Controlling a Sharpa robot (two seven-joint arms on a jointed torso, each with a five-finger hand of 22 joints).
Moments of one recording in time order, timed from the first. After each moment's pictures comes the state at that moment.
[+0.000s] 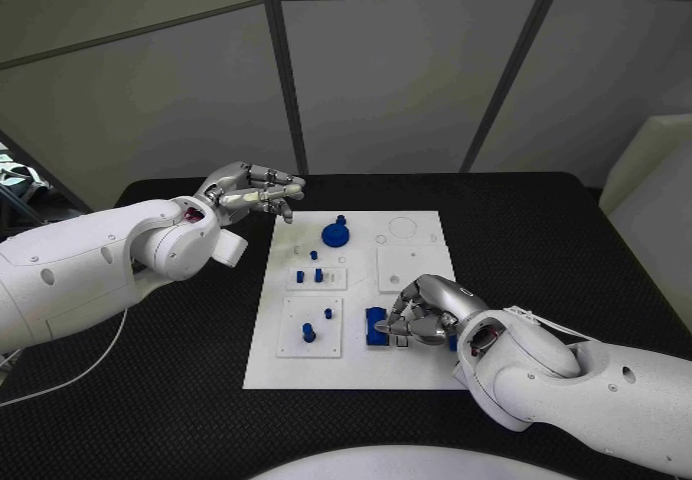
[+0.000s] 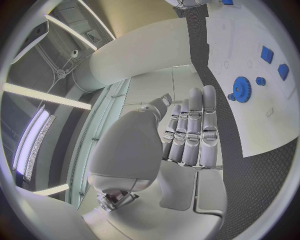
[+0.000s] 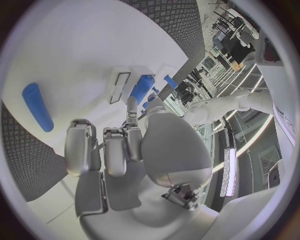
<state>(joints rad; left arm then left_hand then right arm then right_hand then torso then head) 1.21 -0.86 0.00 1.37 -0.22 -0.10 0.23 1.42 -0.11 0.33 0.08 0.14 0.98 0.21 0.12 0.07 1.03 0.13 0.25 0.07 1.13 0.05 0.71 0.30 0.19 1.11 0.14 0.37 0.88 0.92 -0.89 -0.01 1.91 -1.49 -0.52 -0.59 1.29 -0.03 -0.14 0.24 0.20 1.07 0.05 0.41 0.39 1.46 -0.02 1.38 1.31 1.47 -0.07 1.55 1.31 0.05 1.44 0.04 1.42 1.31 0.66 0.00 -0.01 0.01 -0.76</state>
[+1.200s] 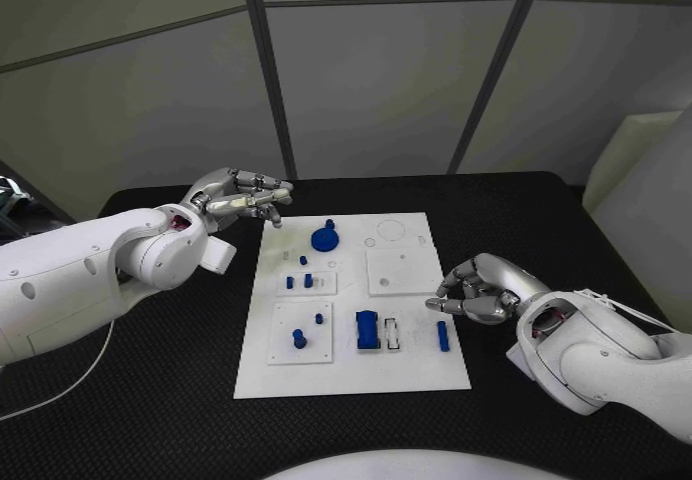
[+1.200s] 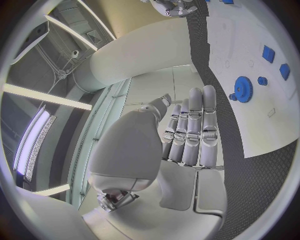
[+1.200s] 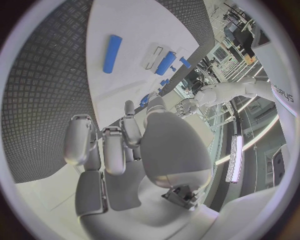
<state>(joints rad) 1.21 -0.86 0.00 1.37 -0.22 -0.10 0.24 1.42 -0.11 0.33 0.08 0.14 0.98 0.21 0.12 0.07 1.03 0.13 0.27 0.07 1.13 0.05 0.71 0.29 0.19 1.11 0.14 0.37 0.87 0.93 -1.15 0.05 1.99 -1.40 -0.54 -0.52 1.32 -0.05 -0.20 0.28 0.36 1.00 0.09 0.31 0.37 1.38 0.01 1.23 1.26 1.46 -0.06 1.51 1.31 0.05 1.39 0.06 1.36 1.30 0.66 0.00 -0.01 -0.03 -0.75</state>
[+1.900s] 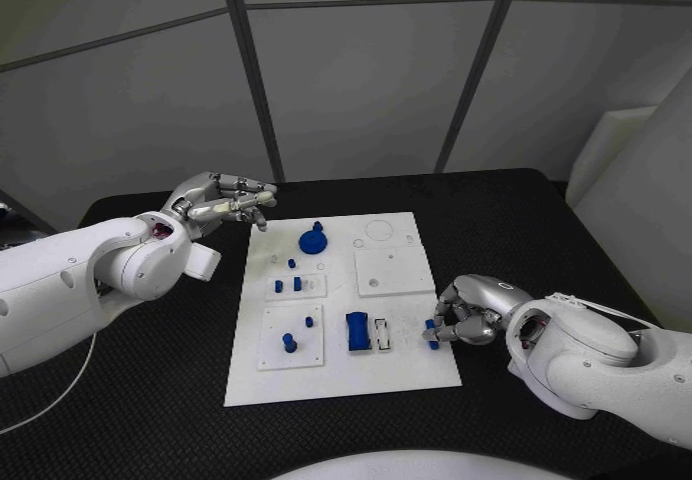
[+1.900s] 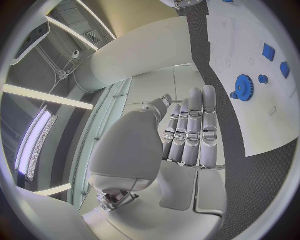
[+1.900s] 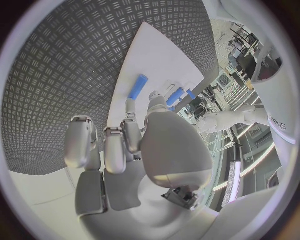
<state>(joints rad) 1.21 -0.86 0.00 1.37 -0.22 -0.11 0.25 1.42 -0.10 0.33 0.08 0.14 0.98 0.21 0.12 0.07 1.03 0.13 0.27 0.07 1.13 0.05 0.71 0.29 0.19 1.11 0.14 0.37 0.87 0.90 -1.15 0.04 1.98 -1.56 -0.33 -0.57 1.33 -0.05 -0.22 0.28 0.36 1.04 0.07 0.31 0.38 1.43 0.00 1.30 1.31 1.46 -0.06 1.51 1.31 0.05 1.41 0.05 1.38 1.31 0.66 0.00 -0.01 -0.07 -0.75</state>
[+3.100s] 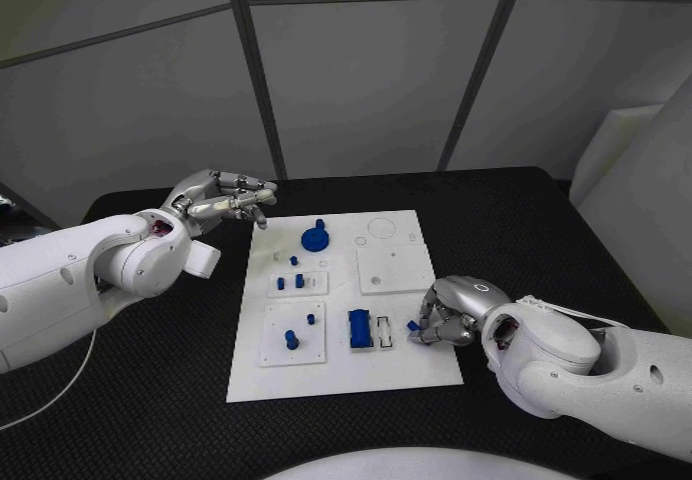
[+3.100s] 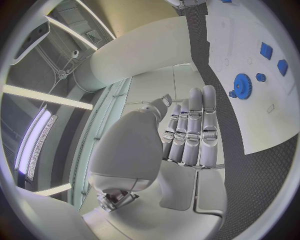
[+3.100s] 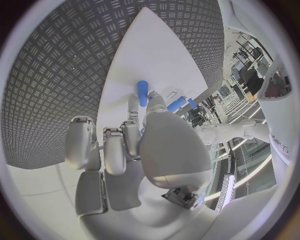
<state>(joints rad) 1.21 -0.87 0.00 1.37 -0.22 -0.11 0.25 1.42 -0.10 0.33 0.08 0.14 0.98 0.21 0.12 0.07 1.03 0.13 0.27 0.07 1.13 0.05 0.71 0.29 0.19 1.11 0.14 0.37 0.87 0.87 -1.05 0.05 1.94 -1.71 -0.30 -0.63 1.37 -0.03 -0.22 0.27 0.39 1.07 0.07 0.30 0.40 1.44 -0.01 1.33 1.31 1.47 -0.06 1.52 1.31 0.05 1.42 0.05 1.38 1.31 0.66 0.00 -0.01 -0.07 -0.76</state>
